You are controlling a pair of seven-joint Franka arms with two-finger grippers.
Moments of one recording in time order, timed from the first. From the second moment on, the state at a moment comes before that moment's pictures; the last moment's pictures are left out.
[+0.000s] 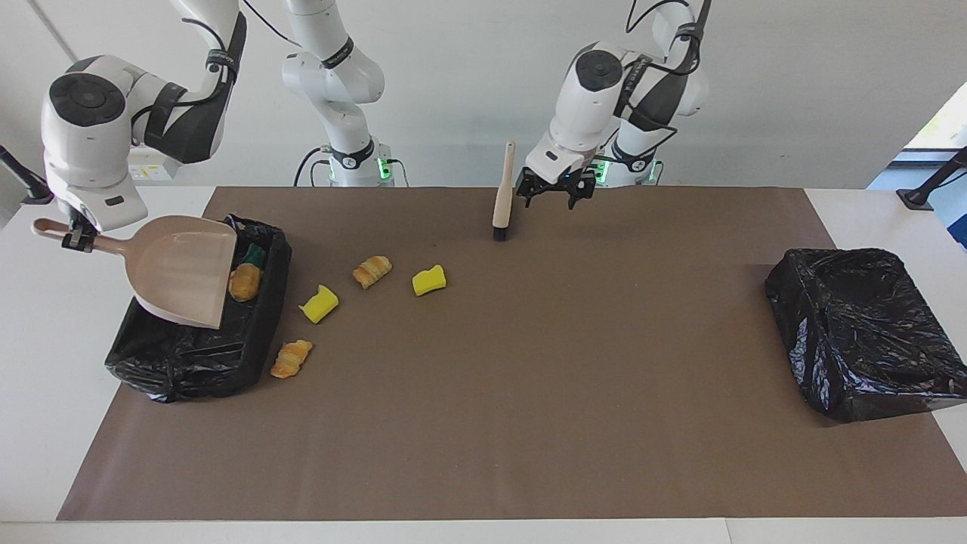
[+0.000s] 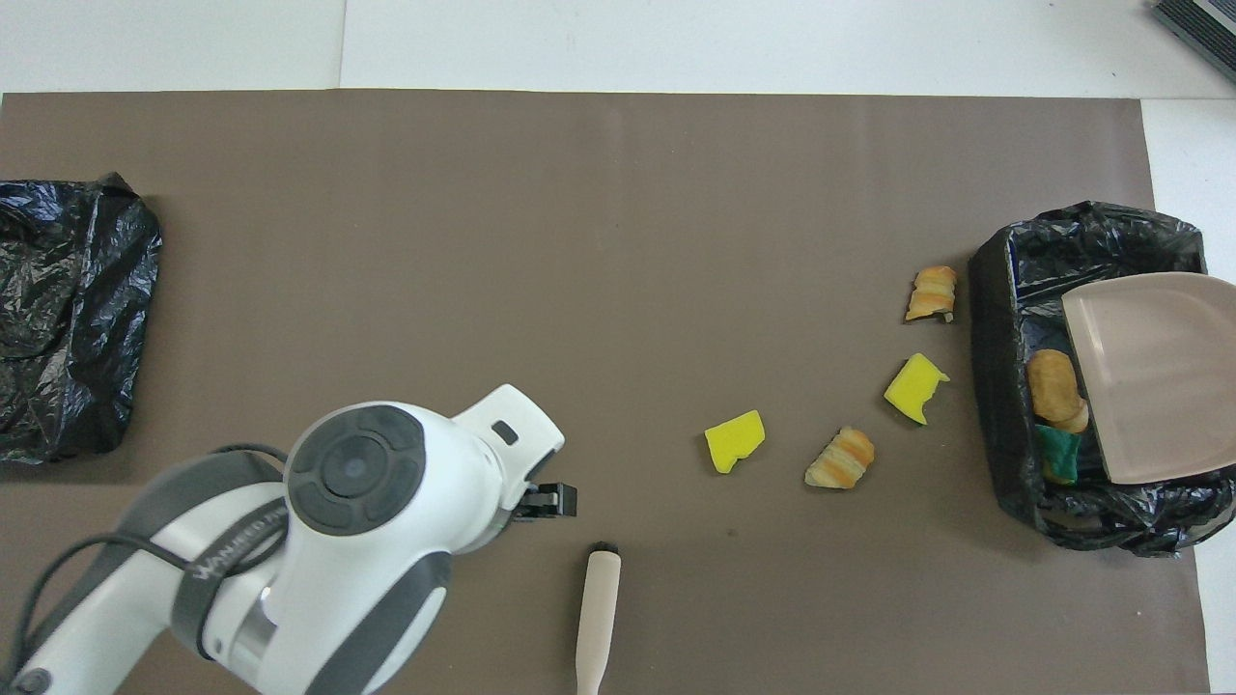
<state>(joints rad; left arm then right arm) -0.60 -0.13 0.03 -2.07 -0.12 1.91 -0.44 -0.17 0.07 -0.13 -1.80 -0.69 1.96 -1.74</state>
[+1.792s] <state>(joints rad) -0.16 -0.02 0.03 -1.43 -0.02 1.38 0.04 0.16 0.13 0.09 -1.61 -0.13 1.66 0.06</state>
